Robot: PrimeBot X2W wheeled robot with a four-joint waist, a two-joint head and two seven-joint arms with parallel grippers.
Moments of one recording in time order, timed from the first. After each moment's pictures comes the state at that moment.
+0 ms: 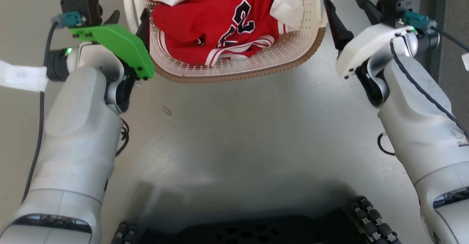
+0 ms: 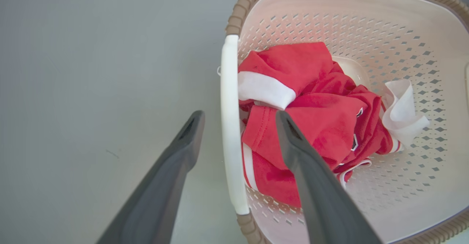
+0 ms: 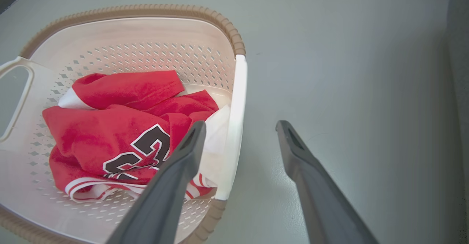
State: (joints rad) left arm -0.92 0.02 -0.30 0.82 -0.50 -0.05 0.04; right arm -0.85 -0.11 0.31 0.82 0.22 0.12 -0.20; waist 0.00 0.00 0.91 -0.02
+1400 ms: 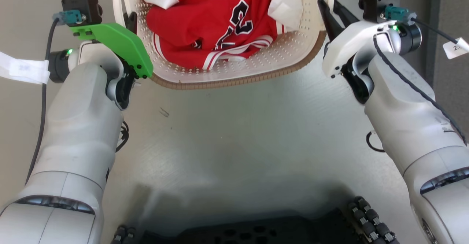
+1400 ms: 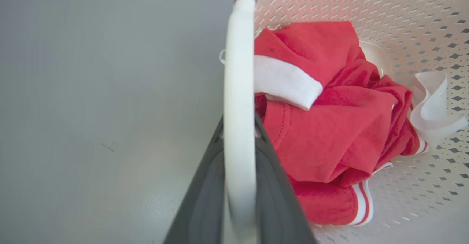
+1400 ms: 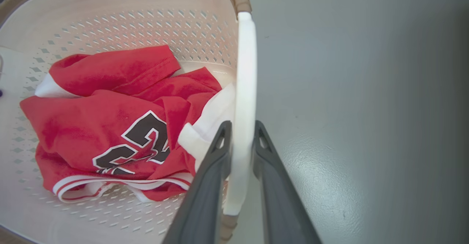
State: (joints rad) left arm -1.04 0.00 -0.33 1.10 -0.54 -0.10 -0.05; right arm -0.97 -0.06 0.37 1.06 0.26 0.13 -0.24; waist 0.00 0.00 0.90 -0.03
